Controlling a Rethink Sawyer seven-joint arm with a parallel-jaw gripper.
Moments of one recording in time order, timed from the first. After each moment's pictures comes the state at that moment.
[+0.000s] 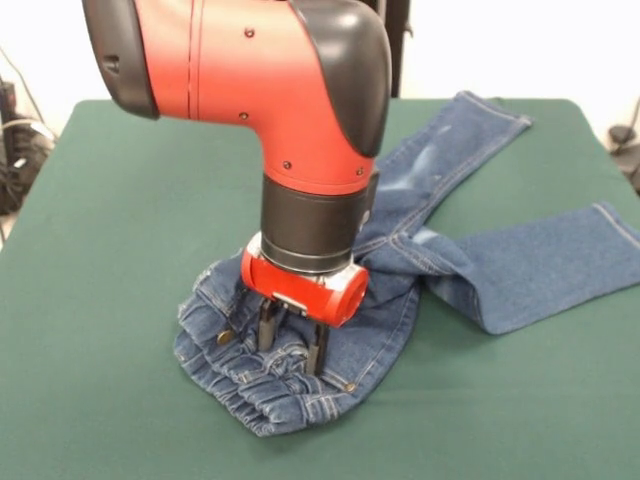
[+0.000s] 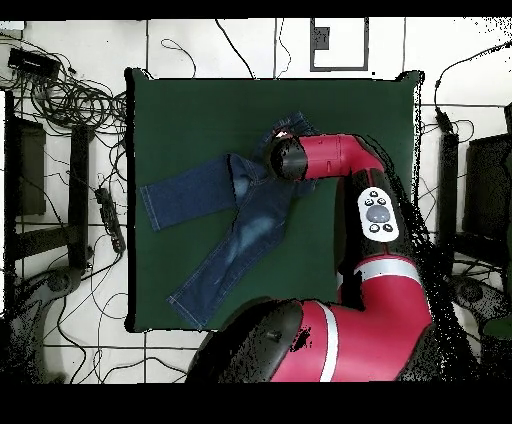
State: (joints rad) arm -0.30 -0.28 0.18 1.11 -0.48 0.55 2.42
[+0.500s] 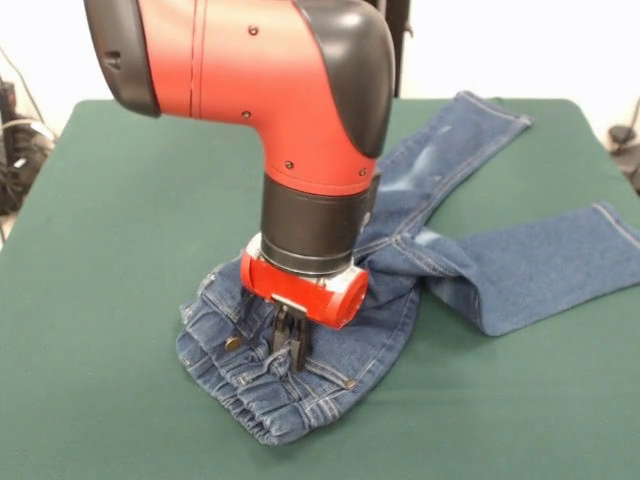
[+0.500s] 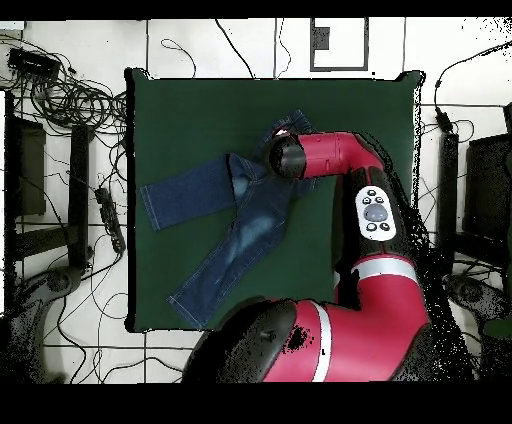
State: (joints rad) arm -0.28 -0.28 0.17 1.10 -0.48 0.55 2.42
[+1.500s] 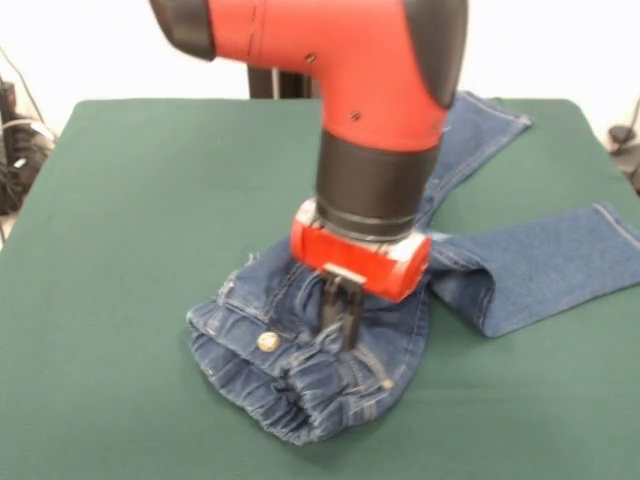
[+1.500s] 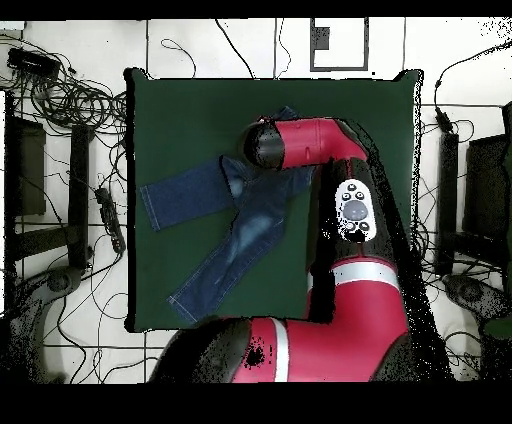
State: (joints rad) arm -0.19 -0.36 0.13 1.09 -0.40 0.63 2.42
